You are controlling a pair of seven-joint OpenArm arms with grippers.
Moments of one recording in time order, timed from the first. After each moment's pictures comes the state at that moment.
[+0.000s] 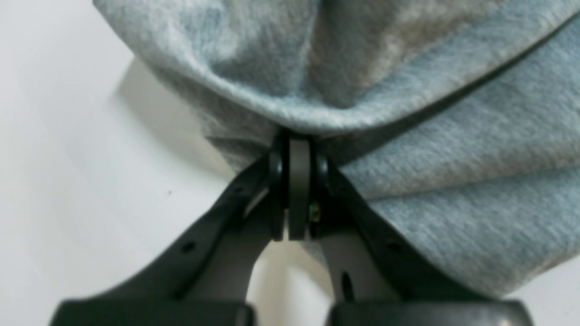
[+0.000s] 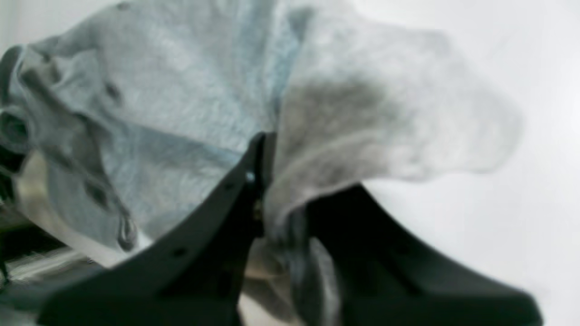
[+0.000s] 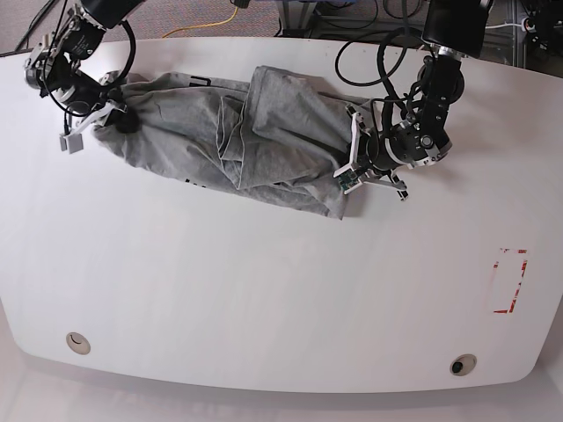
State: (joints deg) left arm 0.8 -13.3 13.3 91.0 0.4 -41.6 44.5; right arm -6.9 8.8 51.9 83.5 51.8 40.4 -82.7
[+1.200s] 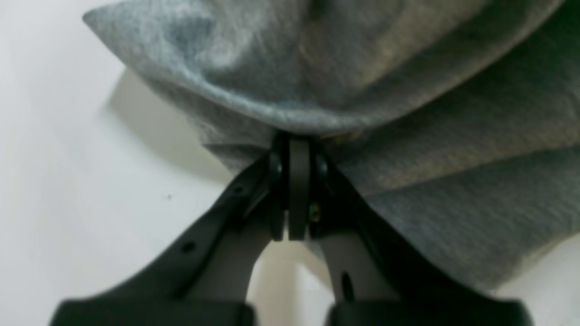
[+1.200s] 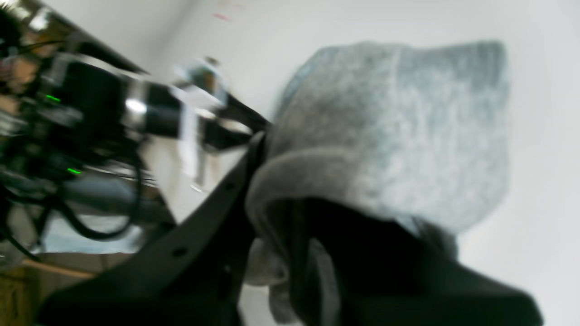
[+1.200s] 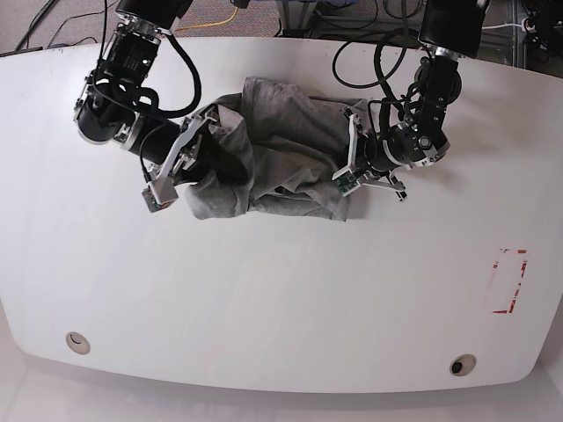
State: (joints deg) left arm 0.7 -11.9 13.0 90.2 0.8 -41.4 44.5; right arm -5.6 -1.0 24.1 109.8 66.6 40.4 -83.4
